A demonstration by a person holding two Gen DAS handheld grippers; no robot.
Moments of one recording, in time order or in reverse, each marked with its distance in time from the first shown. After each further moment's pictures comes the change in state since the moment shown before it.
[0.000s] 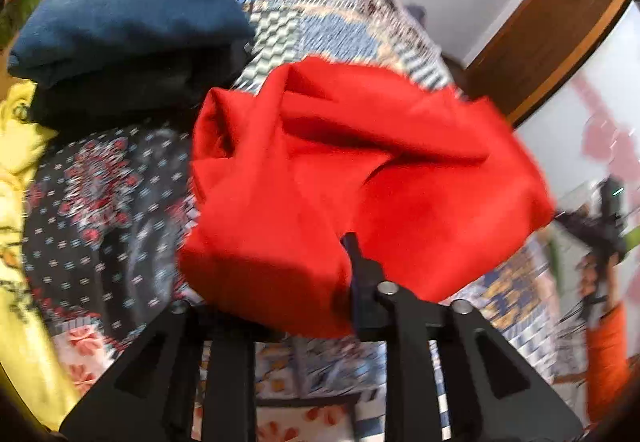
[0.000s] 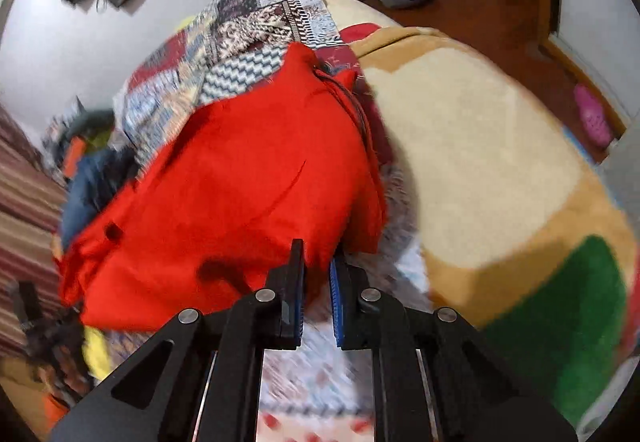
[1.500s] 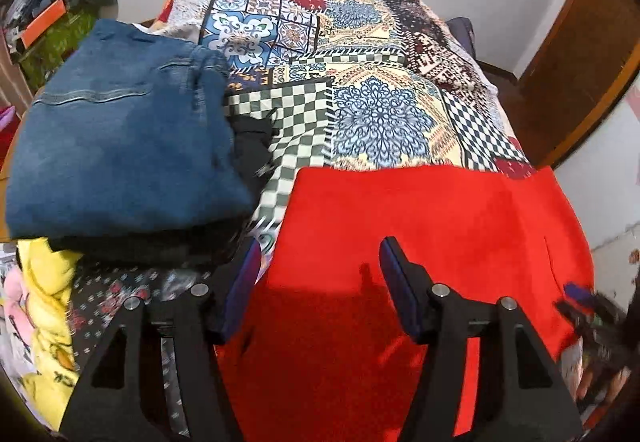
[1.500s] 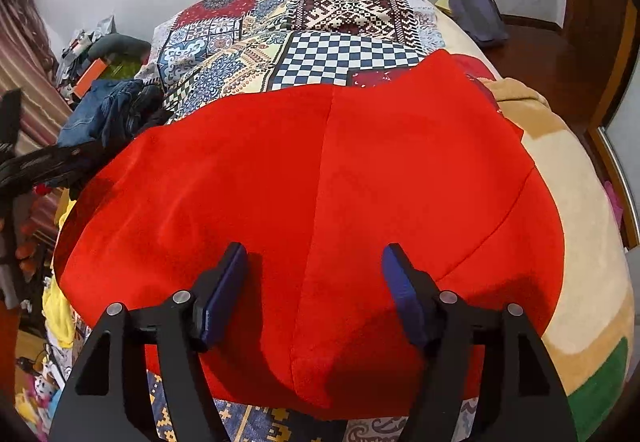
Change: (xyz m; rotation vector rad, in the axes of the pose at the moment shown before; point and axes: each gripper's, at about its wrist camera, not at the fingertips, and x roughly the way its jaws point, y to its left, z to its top) left arm 0.031 -0.013 0.136 0.005 -0.059 0.193; right arm 0.058 0.097 0.016 -0.304 0.026 0.009
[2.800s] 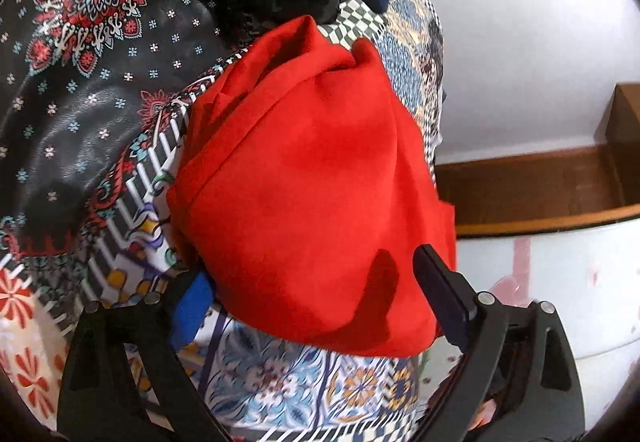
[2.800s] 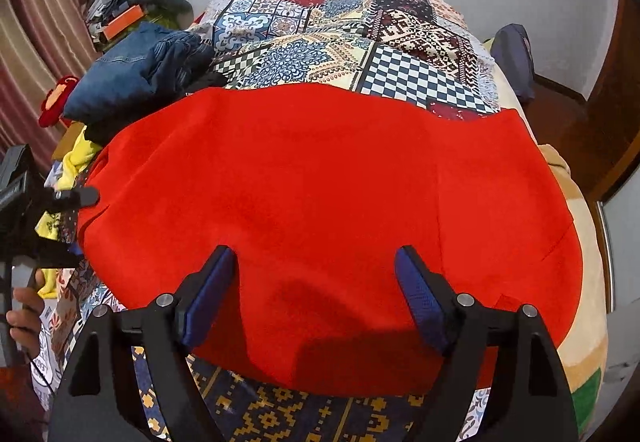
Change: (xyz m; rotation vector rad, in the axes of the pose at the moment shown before) left arm 0.033 0.063 -0.129 -0.719 0.100 -0.543; right arm 0.001 0.084 -0.015 -0.237 -0.013 -0.049
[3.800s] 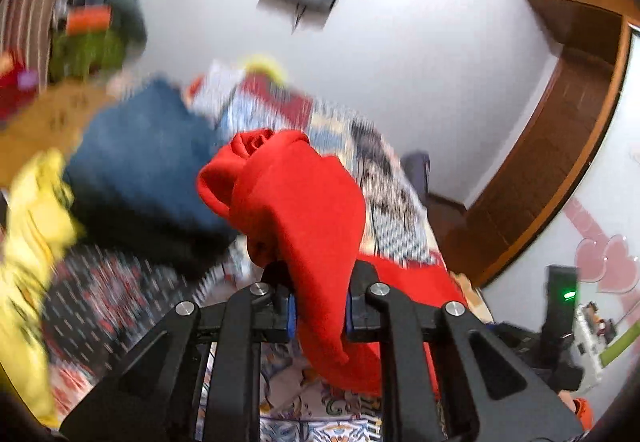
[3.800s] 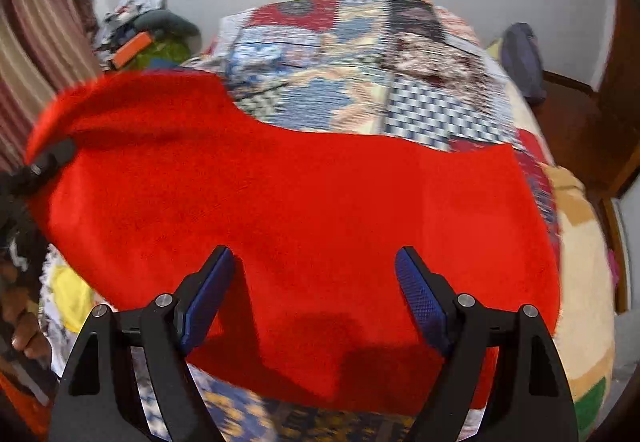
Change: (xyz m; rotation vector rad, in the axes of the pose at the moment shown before) left arm -0.094 -0.167 -0.022 0.642 -0.555 0.177; right arm -0.017 0.026 0.047 0.052 -0.035 0.099
